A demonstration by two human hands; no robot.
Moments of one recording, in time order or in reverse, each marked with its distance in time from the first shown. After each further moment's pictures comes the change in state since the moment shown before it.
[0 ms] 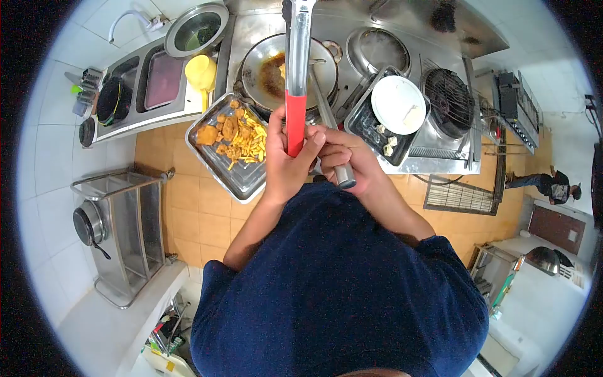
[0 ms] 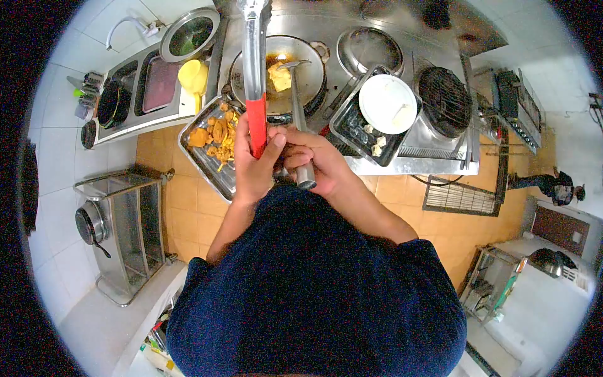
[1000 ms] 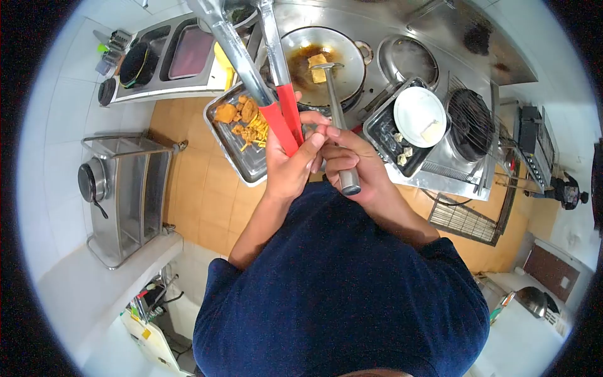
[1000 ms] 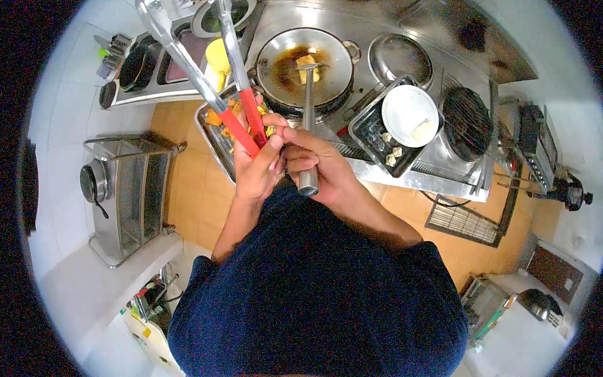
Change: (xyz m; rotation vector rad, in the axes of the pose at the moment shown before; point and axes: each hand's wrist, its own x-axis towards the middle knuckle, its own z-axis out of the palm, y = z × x) left_hand -0.016 0.005 -0.008 -0.318 0.059 0.062; right_hand 0.000 0.013 0.008 0.009 -0.037 0.073
